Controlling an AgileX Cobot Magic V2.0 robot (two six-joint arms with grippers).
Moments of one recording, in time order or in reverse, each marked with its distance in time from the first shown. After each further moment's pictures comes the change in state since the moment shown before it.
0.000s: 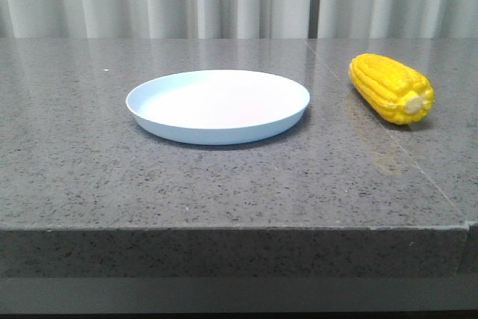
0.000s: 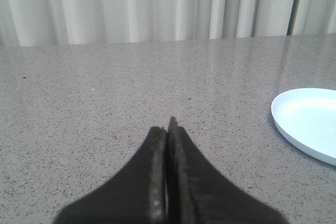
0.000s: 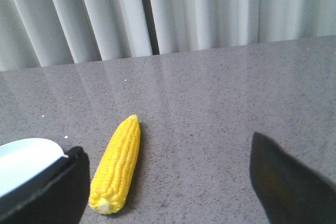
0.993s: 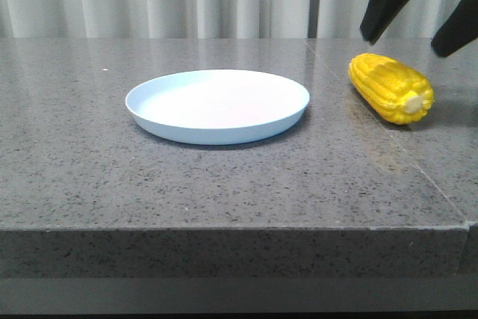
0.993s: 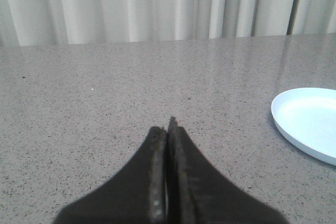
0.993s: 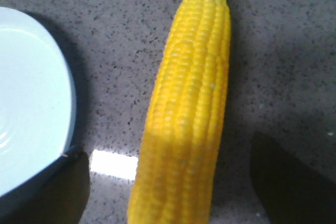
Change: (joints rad) left arm 0.000 0.000 0.000 0.000 0.000 0.000; right arm 0.199 1.142 -0.669 0.069 0.380 0.000
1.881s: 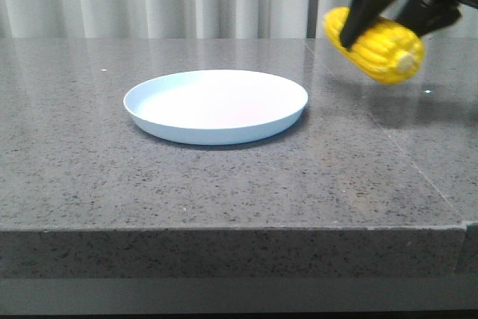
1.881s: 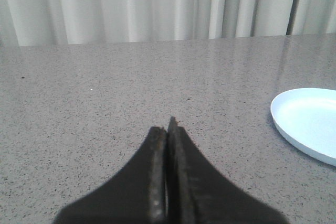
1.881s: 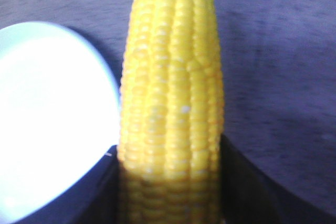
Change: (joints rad) left arm 0.000 0.000 0.000 0.000 0.000 0.000; right arm 0.086 0.029 -0.041 0.058 -0.040 0.000
